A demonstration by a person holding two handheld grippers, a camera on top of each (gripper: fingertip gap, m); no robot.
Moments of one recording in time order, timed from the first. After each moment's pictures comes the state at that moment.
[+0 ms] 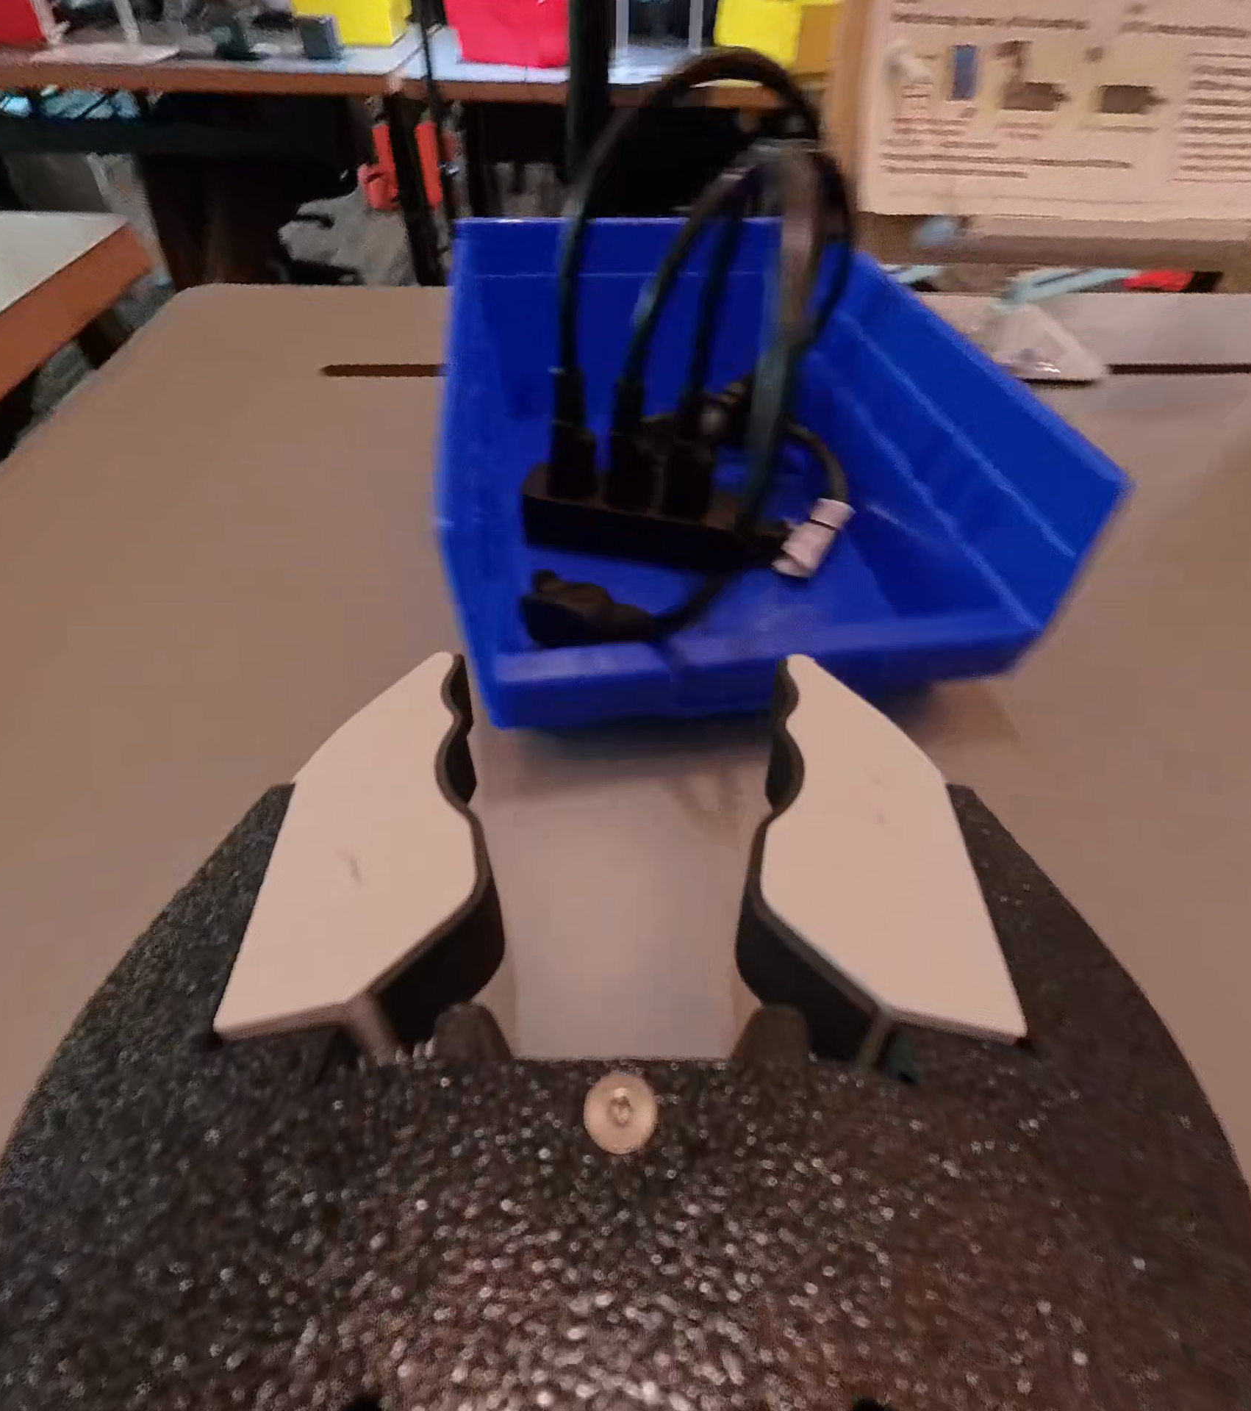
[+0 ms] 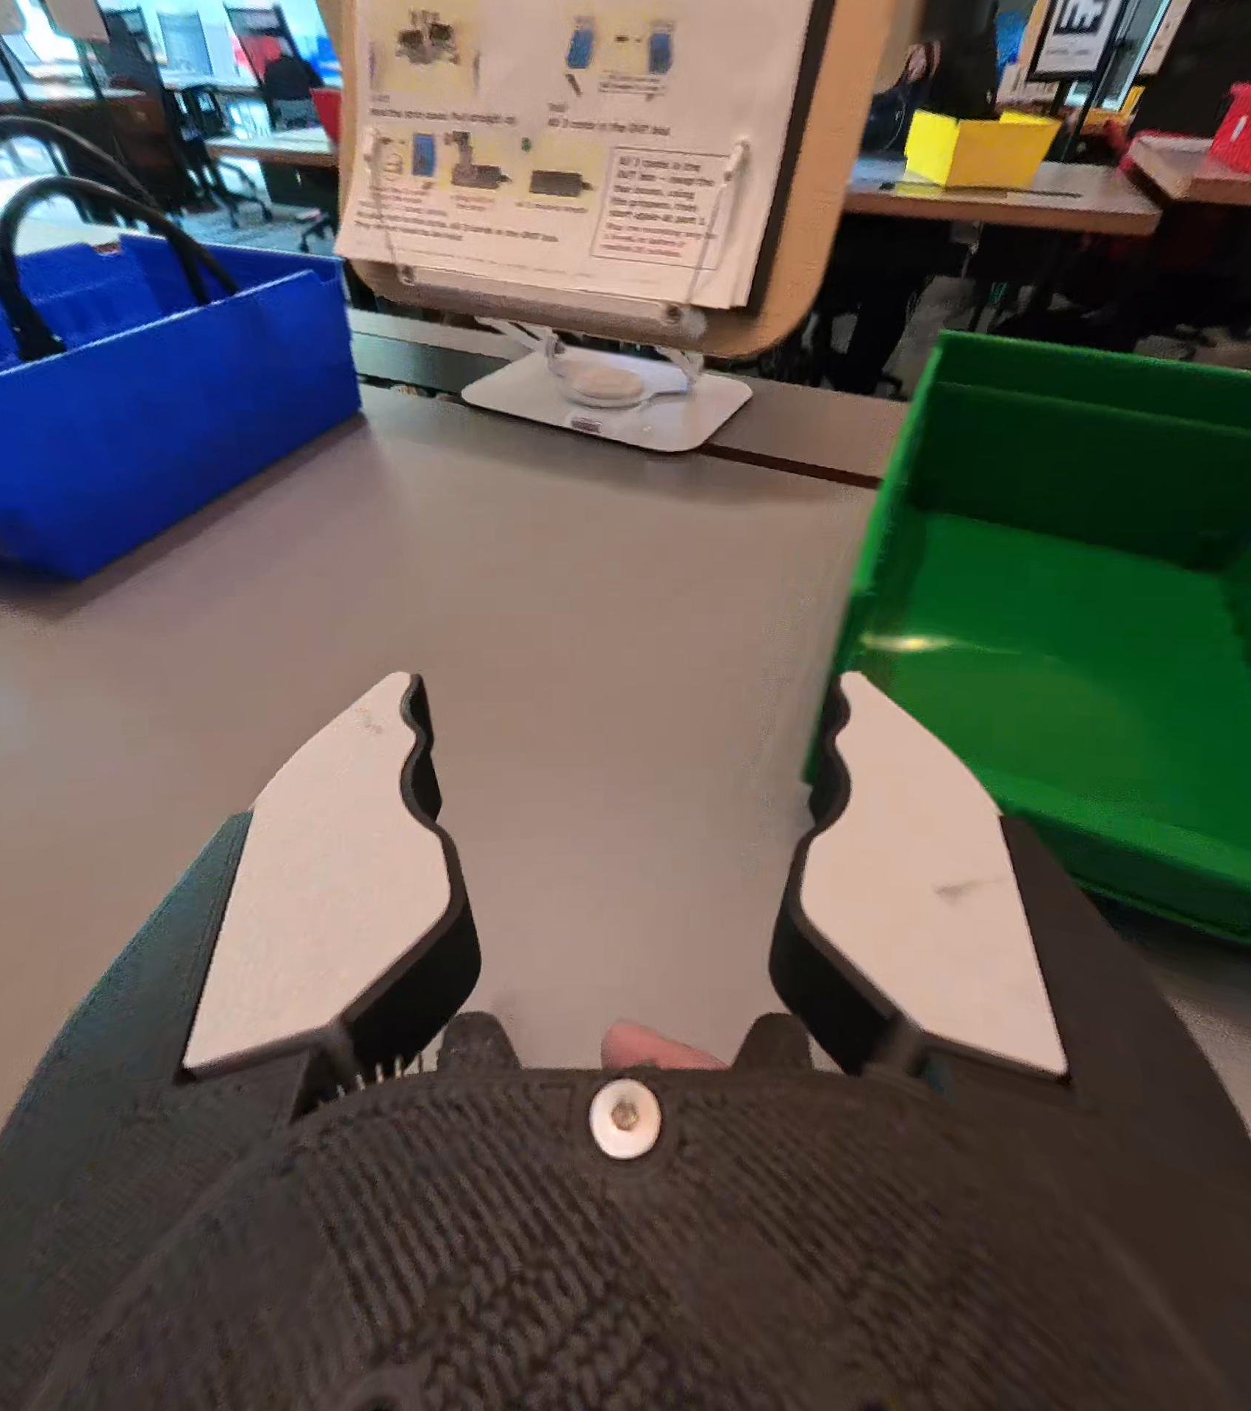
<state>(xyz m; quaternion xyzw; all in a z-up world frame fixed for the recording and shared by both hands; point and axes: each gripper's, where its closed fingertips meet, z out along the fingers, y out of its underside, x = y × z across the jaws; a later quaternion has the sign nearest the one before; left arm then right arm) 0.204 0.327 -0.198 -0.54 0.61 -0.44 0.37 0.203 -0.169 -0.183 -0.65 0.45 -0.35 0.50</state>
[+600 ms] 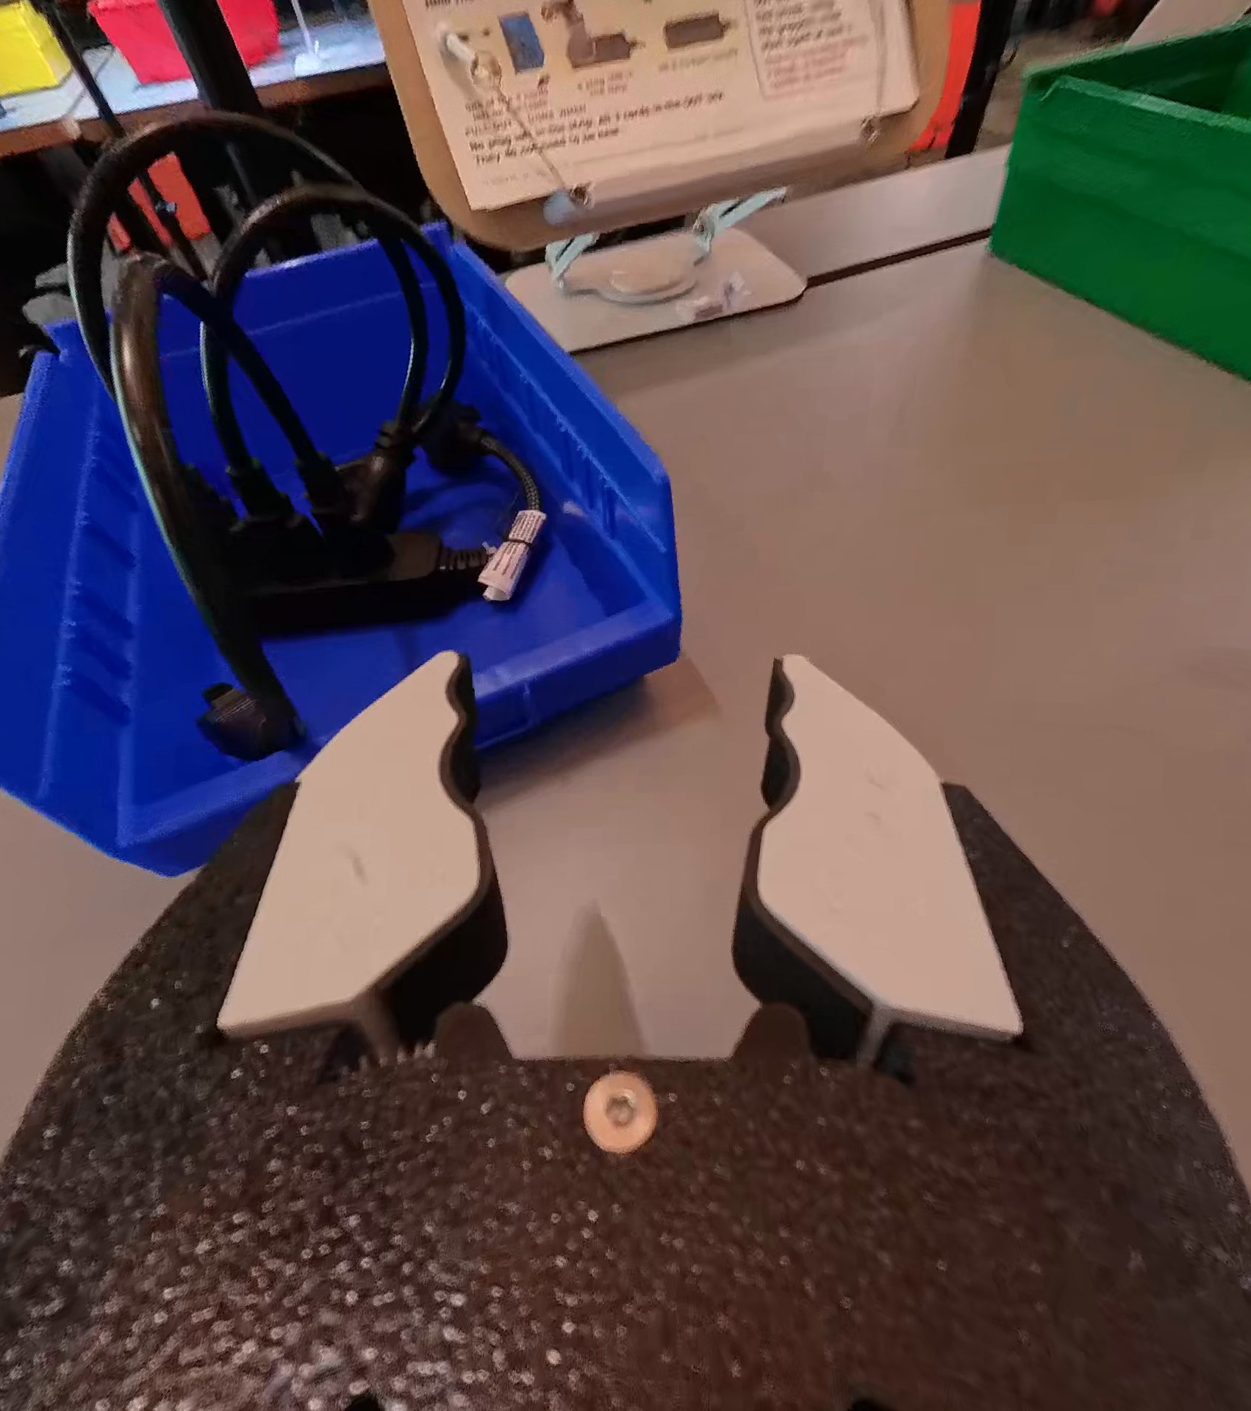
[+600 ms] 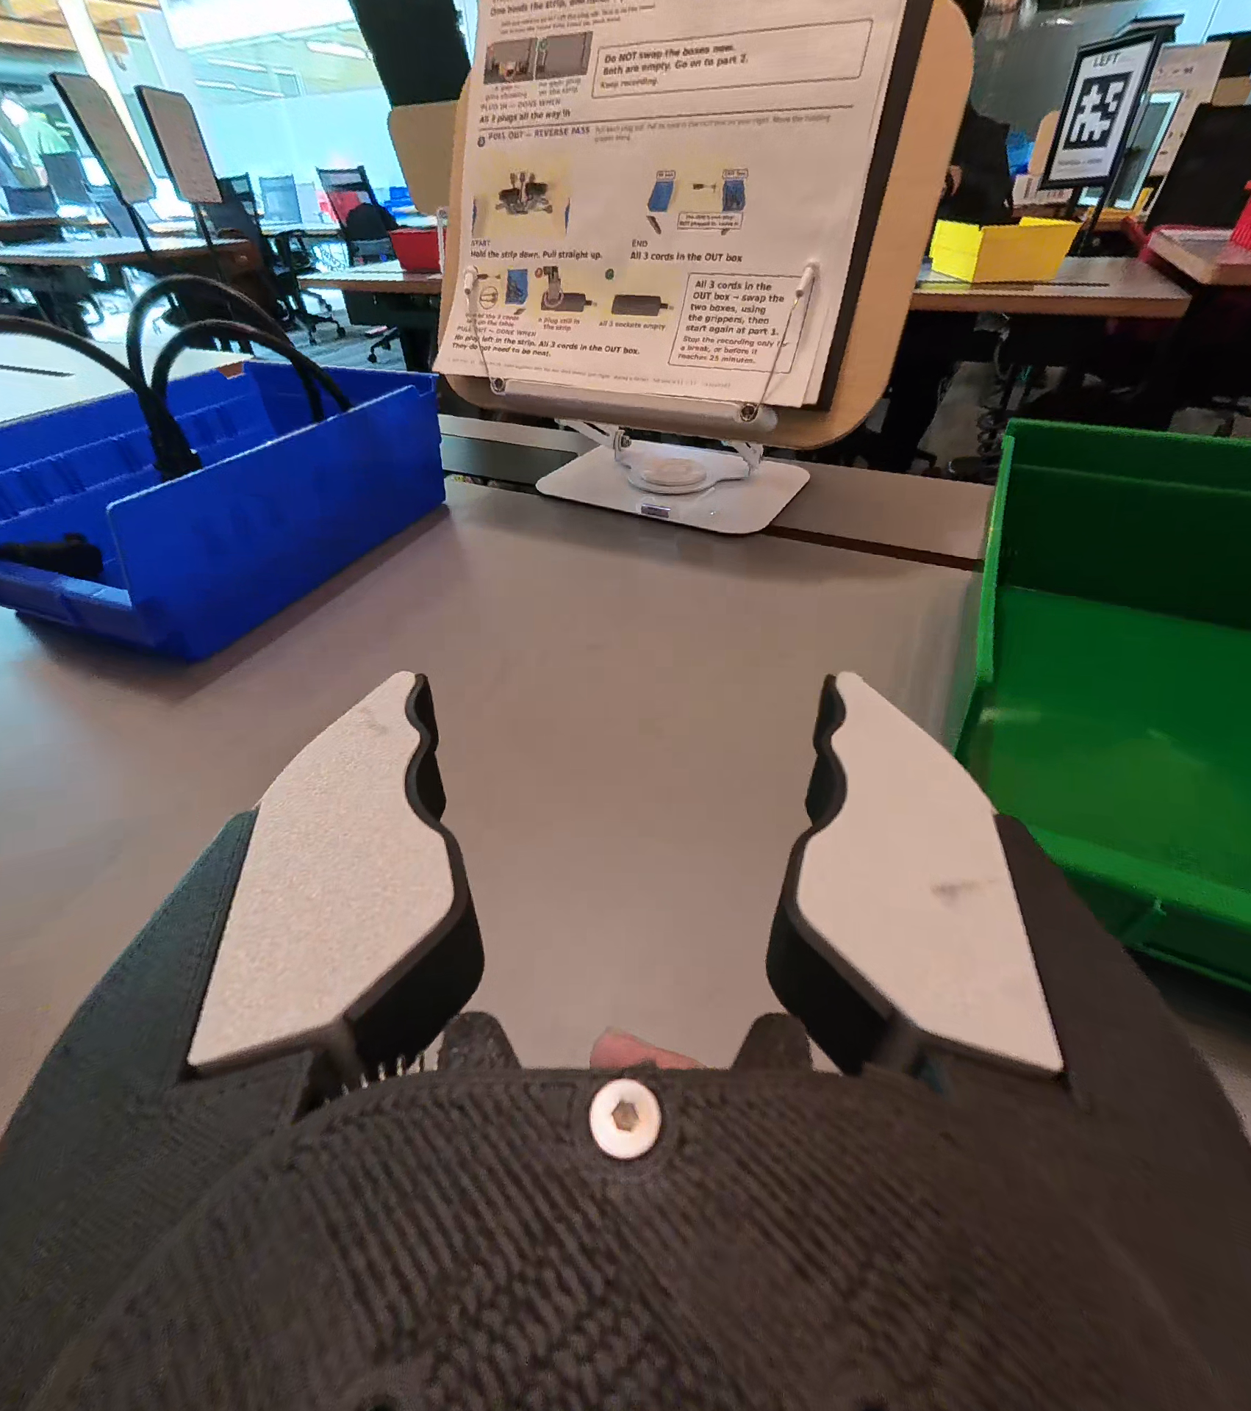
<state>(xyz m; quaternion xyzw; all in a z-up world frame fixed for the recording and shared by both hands) 0.190 0.207 -0.186 -0.44 0.71 -0.44 0.33 0.200 -0.131 -0.162 -0.63 0.42 -0.35 0.55</state>
